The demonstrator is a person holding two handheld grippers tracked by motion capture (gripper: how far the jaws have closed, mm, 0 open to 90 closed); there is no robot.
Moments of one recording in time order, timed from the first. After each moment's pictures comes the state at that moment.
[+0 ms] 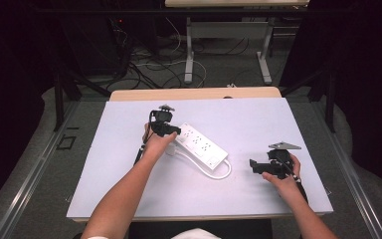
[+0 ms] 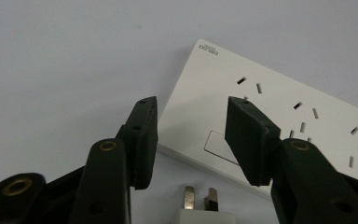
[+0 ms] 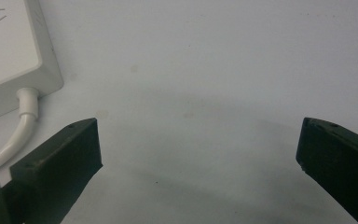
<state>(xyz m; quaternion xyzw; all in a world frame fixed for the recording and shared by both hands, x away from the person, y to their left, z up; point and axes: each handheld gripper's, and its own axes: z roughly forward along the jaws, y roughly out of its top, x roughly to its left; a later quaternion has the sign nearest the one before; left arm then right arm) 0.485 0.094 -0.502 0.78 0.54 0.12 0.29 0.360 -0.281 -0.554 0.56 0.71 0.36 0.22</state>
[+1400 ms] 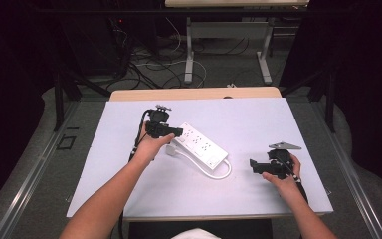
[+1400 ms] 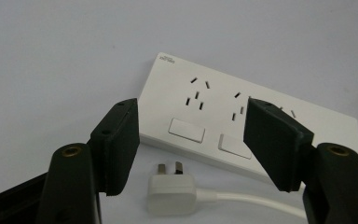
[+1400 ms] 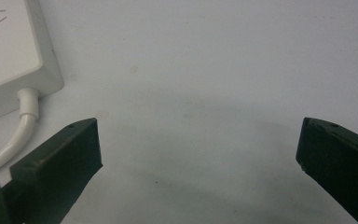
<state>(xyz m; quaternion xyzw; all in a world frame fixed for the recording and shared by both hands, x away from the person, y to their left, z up) 0.452 0.103 -0.471 0.79 0.50 0.10 0.34 0.359 -0.281 -0.554 0.56 0.71 0.36 0.22</state>
